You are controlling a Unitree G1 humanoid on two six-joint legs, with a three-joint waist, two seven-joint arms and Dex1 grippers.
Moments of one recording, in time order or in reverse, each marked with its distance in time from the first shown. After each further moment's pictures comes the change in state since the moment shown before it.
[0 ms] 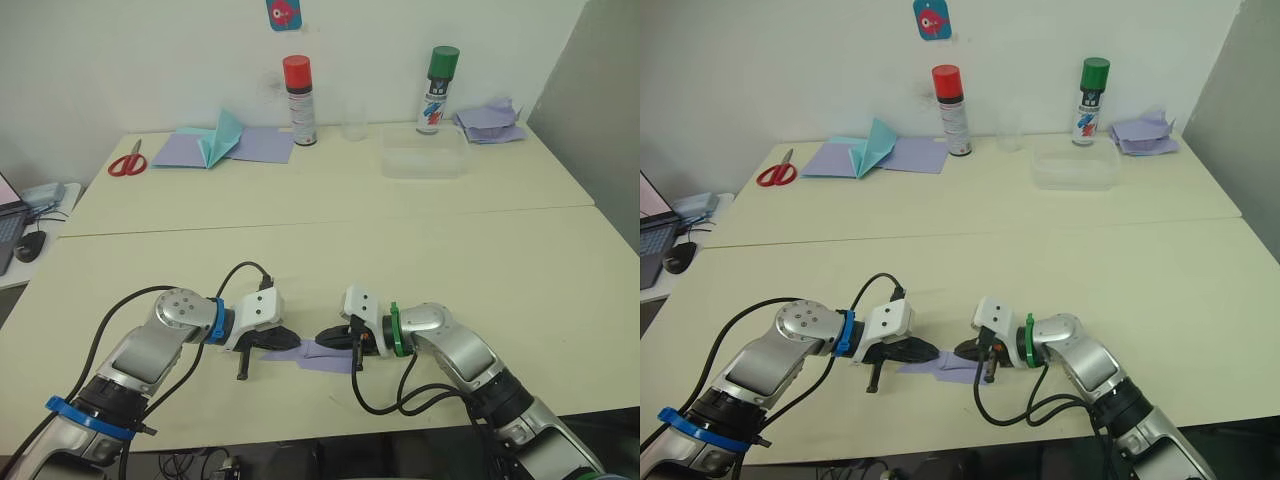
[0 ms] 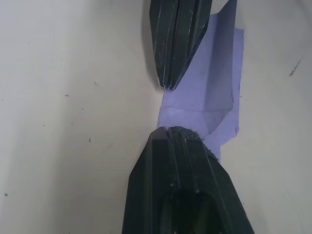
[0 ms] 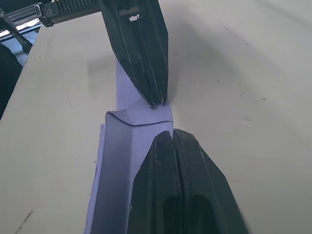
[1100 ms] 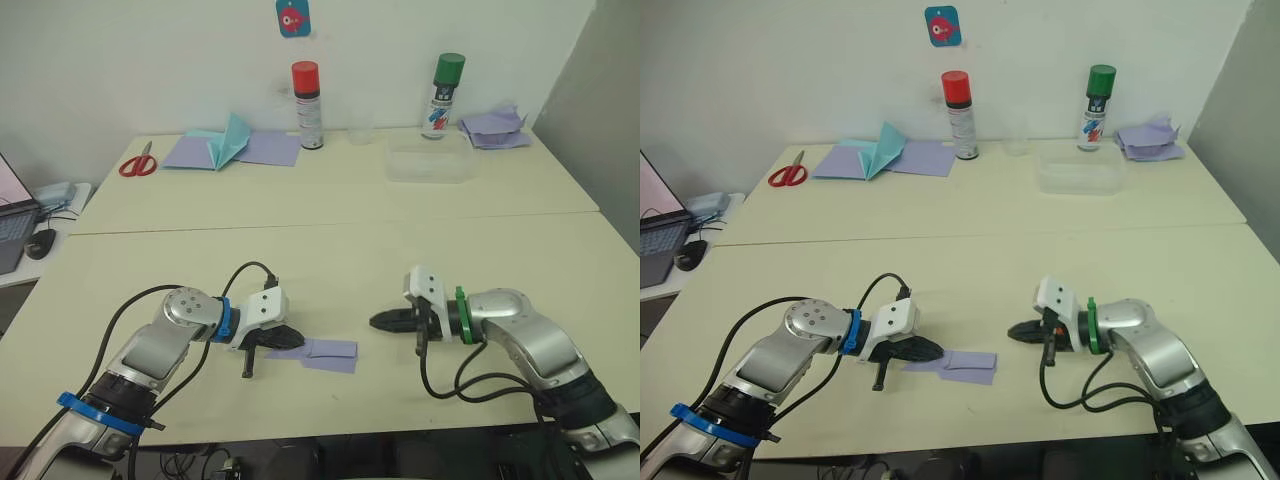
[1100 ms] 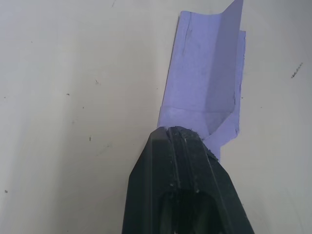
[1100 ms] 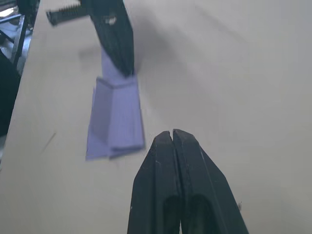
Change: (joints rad) left arm -0.023 -0.033 -0.017 0.037 0.018 -0.012 -0.006; right arm 0.044 -0.223 -0.200 -0.202 0.128 0.107 0.079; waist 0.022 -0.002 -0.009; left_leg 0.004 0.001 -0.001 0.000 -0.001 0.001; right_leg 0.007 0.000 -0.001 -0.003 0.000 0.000
